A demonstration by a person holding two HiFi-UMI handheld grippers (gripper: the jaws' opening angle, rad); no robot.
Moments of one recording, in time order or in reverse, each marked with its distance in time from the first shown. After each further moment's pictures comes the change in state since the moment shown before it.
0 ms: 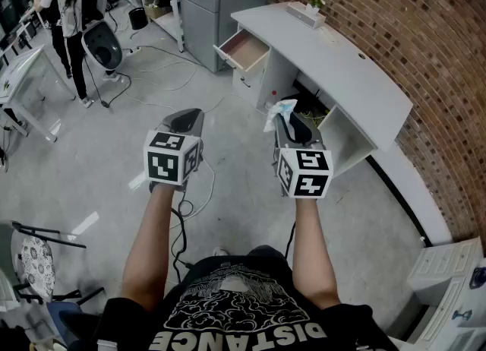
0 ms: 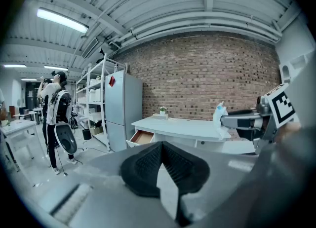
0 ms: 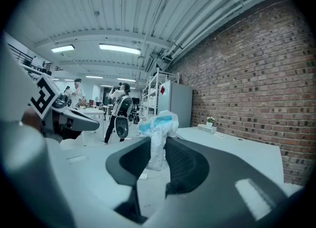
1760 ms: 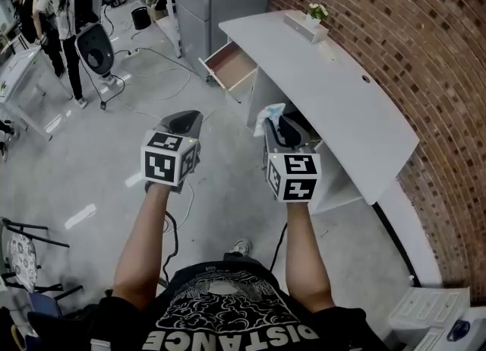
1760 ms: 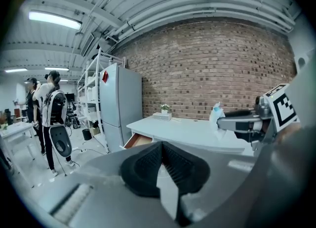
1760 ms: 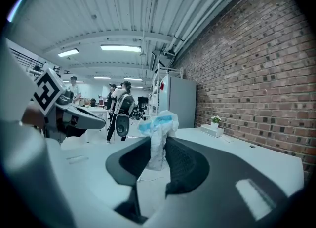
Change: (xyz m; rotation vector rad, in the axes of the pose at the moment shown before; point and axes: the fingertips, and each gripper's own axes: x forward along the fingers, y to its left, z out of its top) left arm 0.200 -0.045 0.051 -0.003 0.036 0.081; right arm 0.135 -0.163 -0.010 -0.019 0.010 0.145
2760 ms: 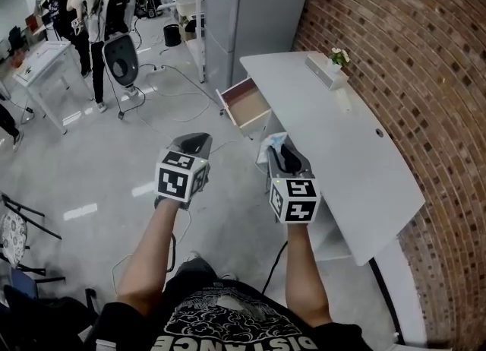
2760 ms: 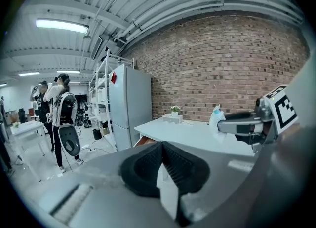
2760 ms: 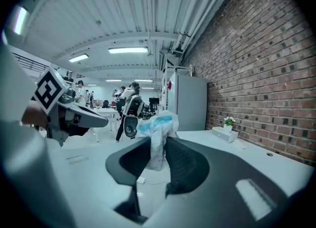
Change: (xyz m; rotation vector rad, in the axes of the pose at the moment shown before) left arm 0.058 0.009 0.029 -0.039 -0.005 0.130; right arm 0.067 -0.048 0.011 -0.017 -0.001 0.155
